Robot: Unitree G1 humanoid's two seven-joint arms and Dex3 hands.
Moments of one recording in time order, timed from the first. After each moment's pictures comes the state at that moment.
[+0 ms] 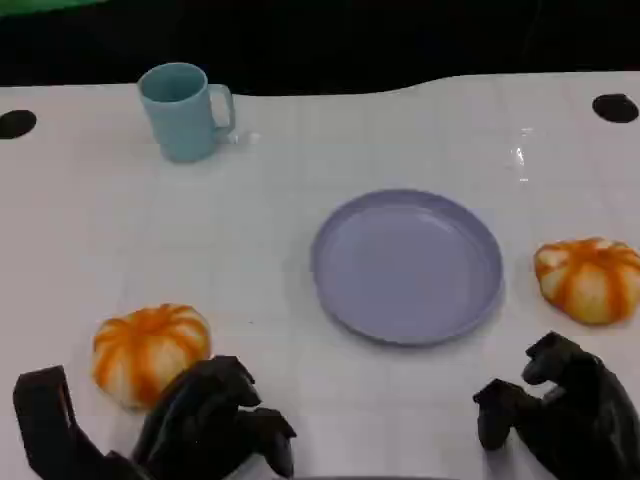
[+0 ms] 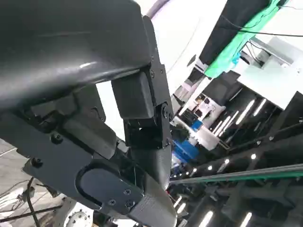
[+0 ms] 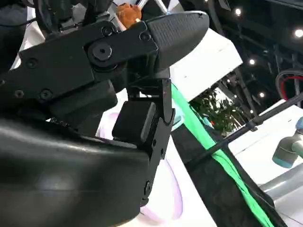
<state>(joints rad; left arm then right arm) -0.06 -0.05 0.16 0.43 -0.56 0.18 -0.88 0.05 0.13 -0.24 0.27 0.61 0.05 0.66</state>
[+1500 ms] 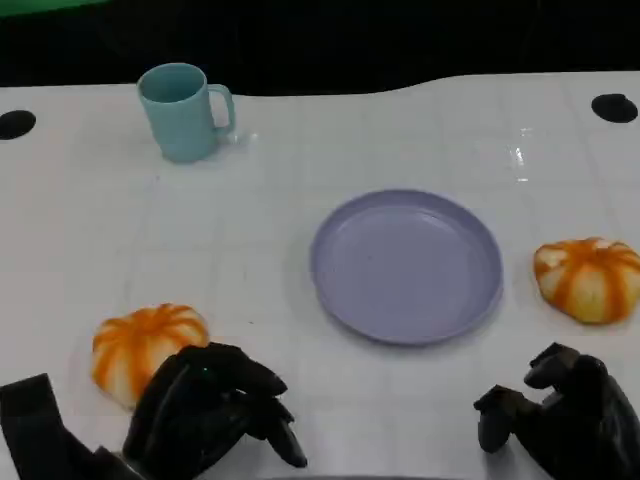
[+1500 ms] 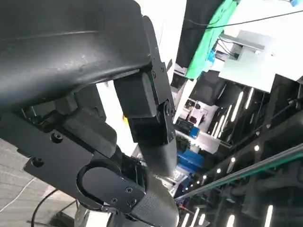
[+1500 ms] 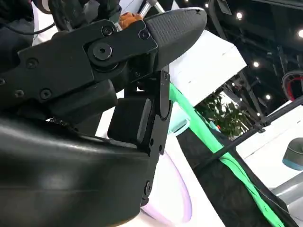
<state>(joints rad) -0.01 -0.07 0.12 0.34 -0.50 -0.07 -0.87 0.05 0.10 -0.24 0.26 0.64 0.11 0.68</state>
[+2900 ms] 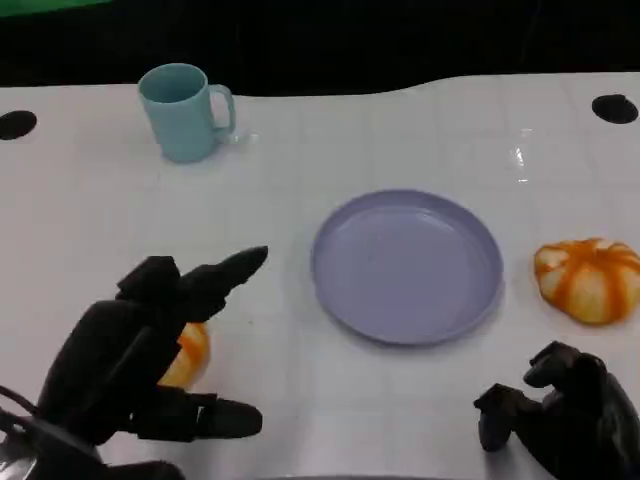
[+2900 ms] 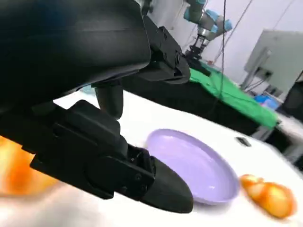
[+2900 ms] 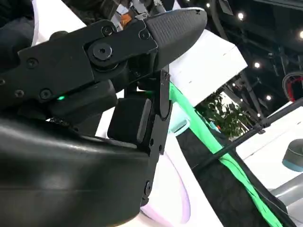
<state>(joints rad) 0.10 0.24 0.05 -0.15 0.61 -0.47 -0.13 0.04 0.10 -0.24 0.26 0.63 0.11 0.67</state>
